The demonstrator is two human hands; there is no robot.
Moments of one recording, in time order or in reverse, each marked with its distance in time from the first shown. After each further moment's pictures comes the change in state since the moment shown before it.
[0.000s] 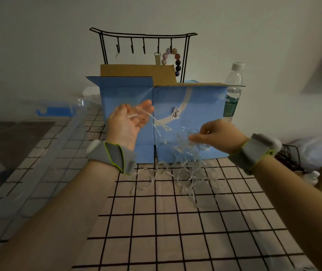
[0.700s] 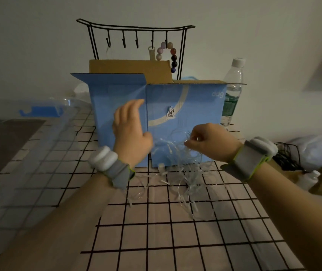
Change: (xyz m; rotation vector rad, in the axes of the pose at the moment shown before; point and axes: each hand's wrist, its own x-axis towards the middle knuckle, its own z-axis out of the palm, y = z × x) left_hand -0.008 -0.029 0.002 1.344 -0.044 0.537; right_hand 0.005 -0.002 0.008 -0.136 0.004 -0.142
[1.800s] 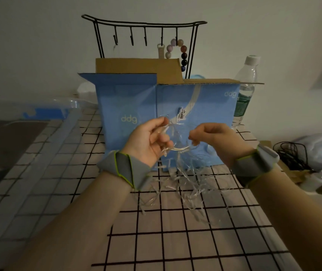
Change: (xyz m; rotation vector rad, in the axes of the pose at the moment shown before) left_hand 0.014 0.006 0.003 -1.391 -0.319 -0.827; right_hand 0.013 -0.012 0.020 0.902 0.072 0.088
